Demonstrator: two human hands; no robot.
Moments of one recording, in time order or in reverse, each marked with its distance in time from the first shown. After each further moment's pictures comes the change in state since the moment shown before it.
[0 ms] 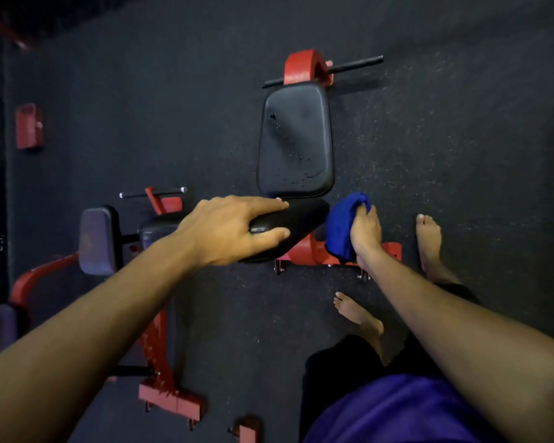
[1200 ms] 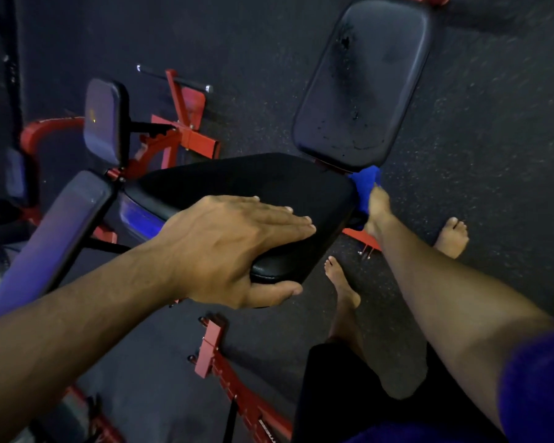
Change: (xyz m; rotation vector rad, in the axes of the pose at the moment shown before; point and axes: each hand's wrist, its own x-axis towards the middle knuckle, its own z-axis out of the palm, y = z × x) left_hand 0.011 -0.014 0.001 -0.153 -0.009 0.138; right_hand 0.105 -0.011 0.077 -0.027 -0.453 0.475
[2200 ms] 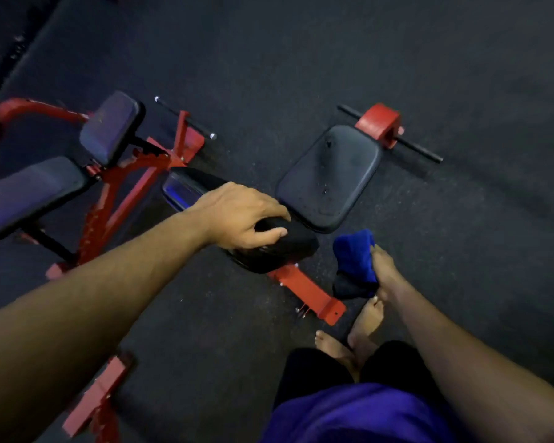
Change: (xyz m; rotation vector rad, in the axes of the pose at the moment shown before) left_hand -0.015 0.012 -0.004 0.072 0.308 -0.211; right_hand -0.153 -0.059 -0.090 -0.306 0.040 -0.277
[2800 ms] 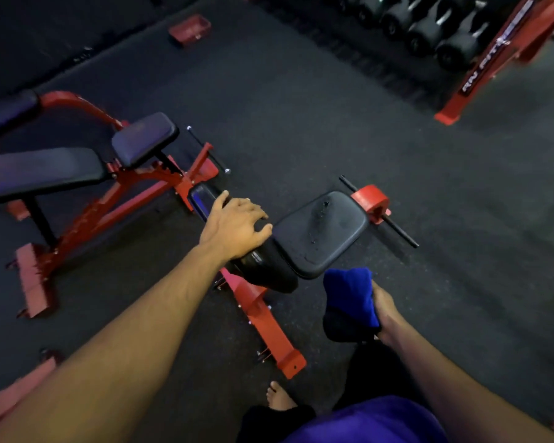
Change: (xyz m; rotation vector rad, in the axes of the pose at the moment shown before) left_hand -0.016 0.030 0.023 -0.112 0.293 -0.728; right_hand -0.045 -0.056 -0.041 -0.115 -0.070 -0.021
